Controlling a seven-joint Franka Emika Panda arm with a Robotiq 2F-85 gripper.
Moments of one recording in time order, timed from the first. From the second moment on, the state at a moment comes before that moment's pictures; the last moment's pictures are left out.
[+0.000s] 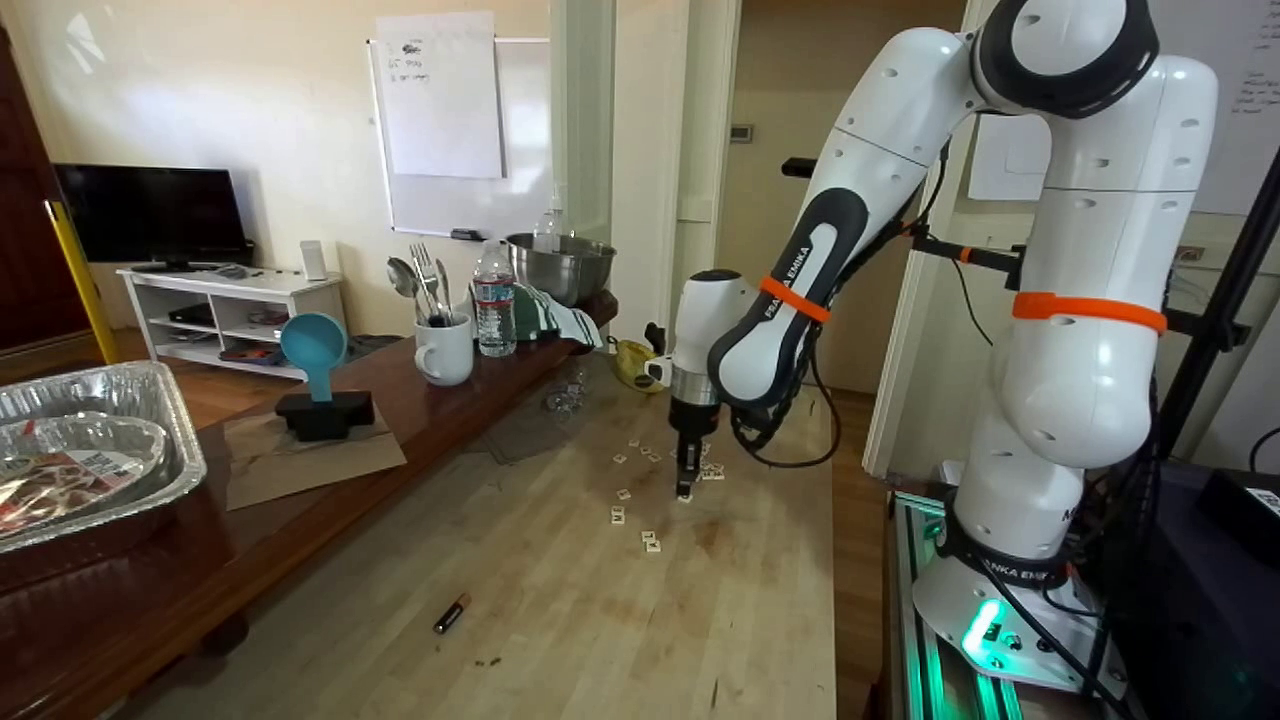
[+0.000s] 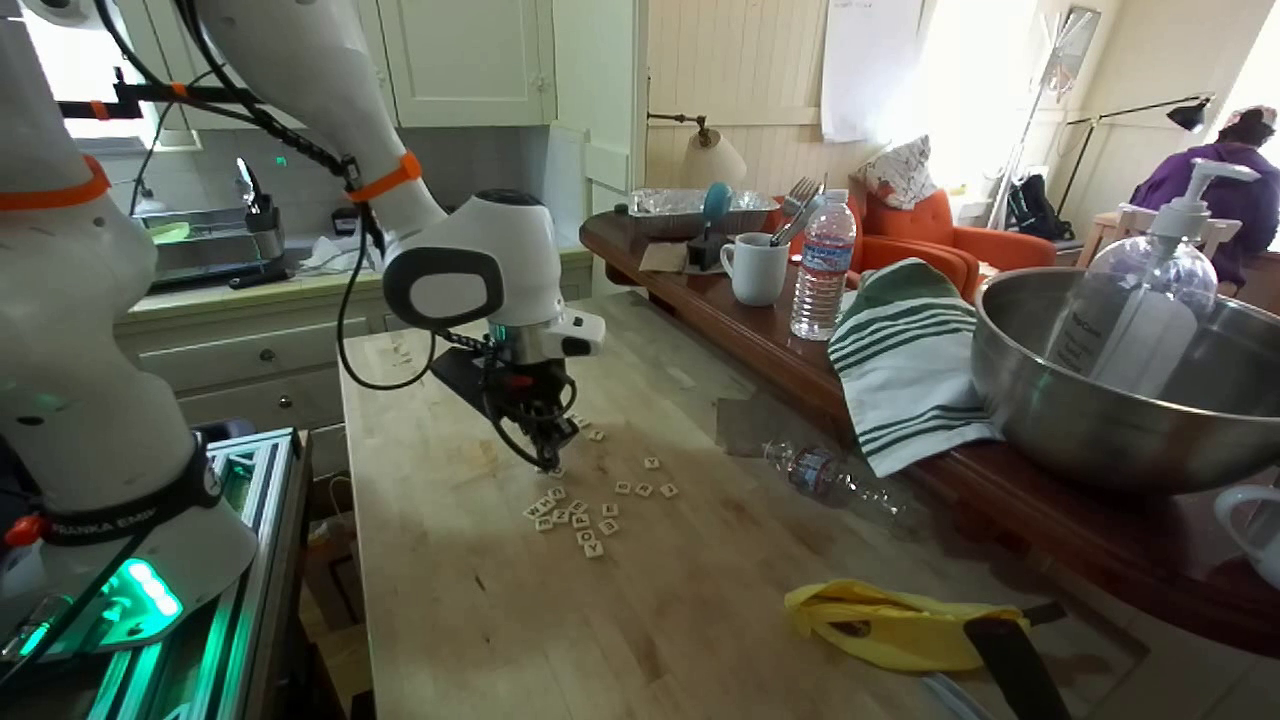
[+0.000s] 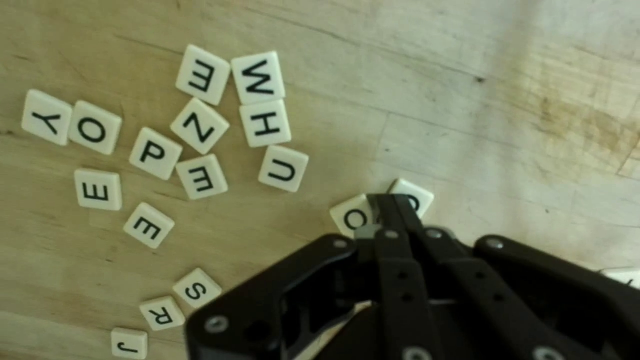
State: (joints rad) arm -0.07 0.03 0.00 -2.75 -0.03 2.85 -0.40
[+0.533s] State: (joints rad) arm -0.05 0.03 0.00 -2.75 -0.03 2.85 -0.14
